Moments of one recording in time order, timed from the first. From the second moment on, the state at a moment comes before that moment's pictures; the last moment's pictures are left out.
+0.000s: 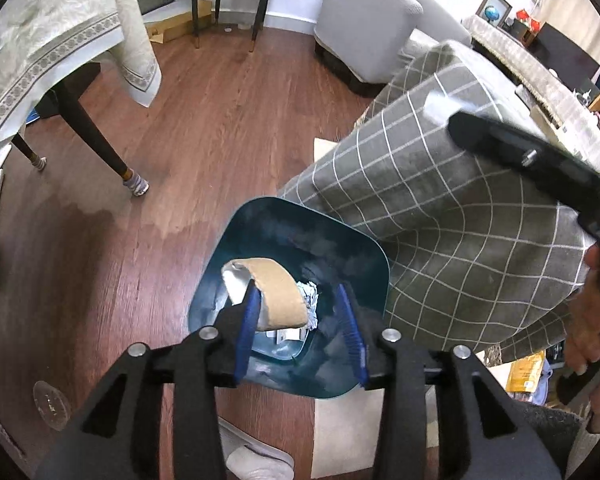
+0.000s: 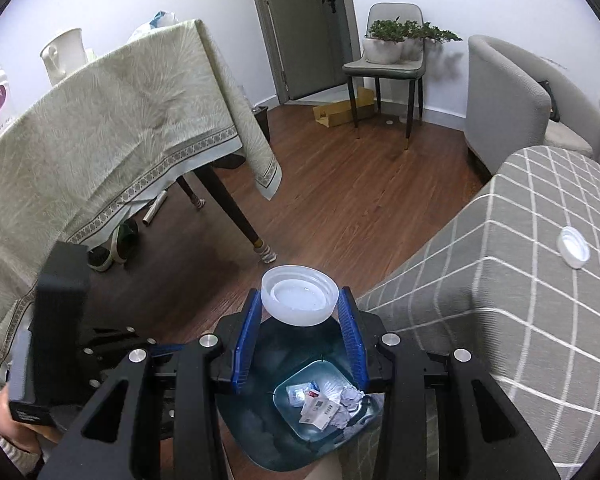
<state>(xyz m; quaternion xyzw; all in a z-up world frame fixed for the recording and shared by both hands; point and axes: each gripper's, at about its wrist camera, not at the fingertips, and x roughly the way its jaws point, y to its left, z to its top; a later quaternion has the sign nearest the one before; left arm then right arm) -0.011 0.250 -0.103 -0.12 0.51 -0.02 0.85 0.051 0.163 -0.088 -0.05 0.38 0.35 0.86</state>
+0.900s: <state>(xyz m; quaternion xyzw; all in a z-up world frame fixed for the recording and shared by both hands) -0.009 0.234 -0.111 -0.07 0.55 -0.07 0.83 0.059 0.182 -0.112 -0.08 0.41 0.33 0.85</state>
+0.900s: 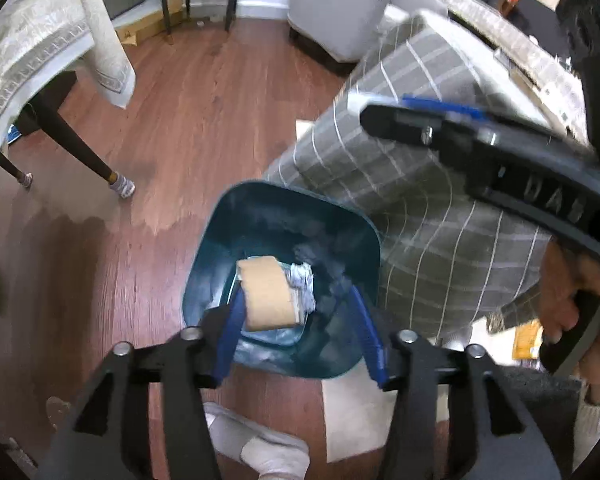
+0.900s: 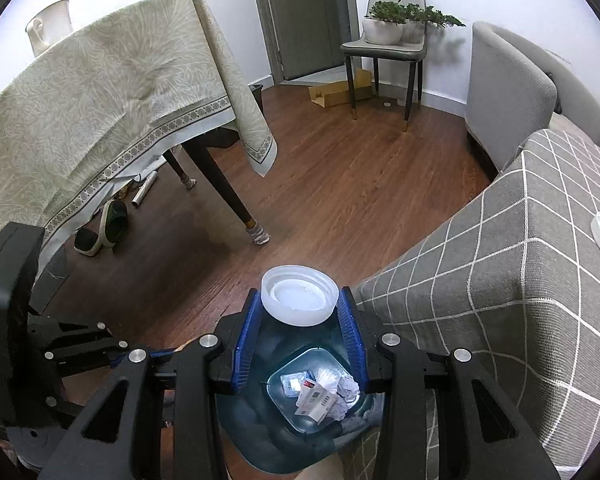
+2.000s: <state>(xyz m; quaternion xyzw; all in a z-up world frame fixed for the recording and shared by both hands) -0.013 0.254 -0.020 -0.09 0.38 -0.01 0.92 0.058 0.201 -0.228 -0.12 0.57 0.31 0.75</state>
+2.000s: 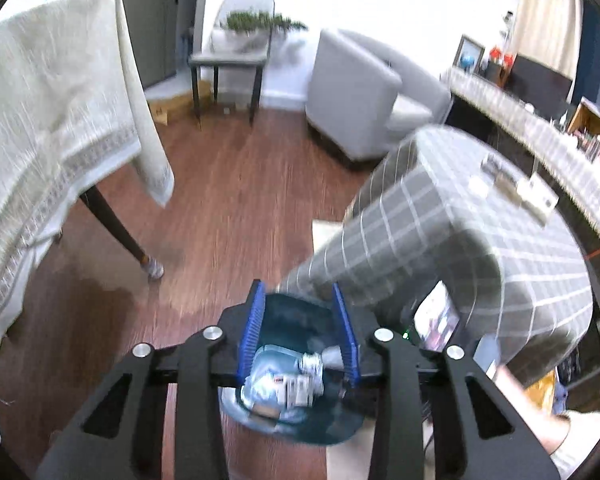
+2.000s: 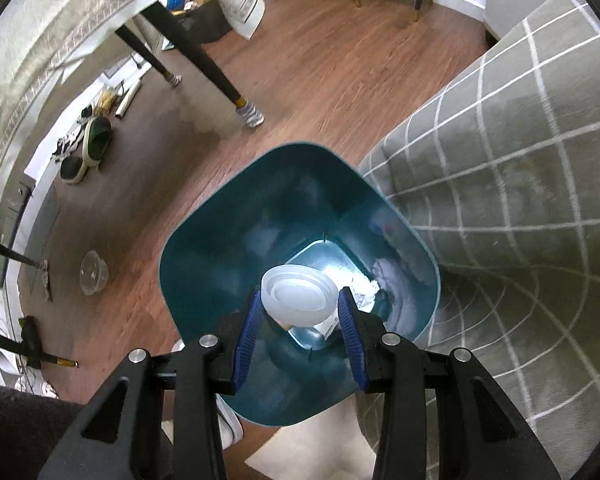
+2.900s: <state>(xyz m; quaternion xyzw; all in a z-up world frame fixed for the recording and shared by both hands) -0.010 0.228 0.035 -0.10 0.28 0.01 0.95 0.022 0.165 -0.116 -0.10 0.43 0.39 0.81</state>
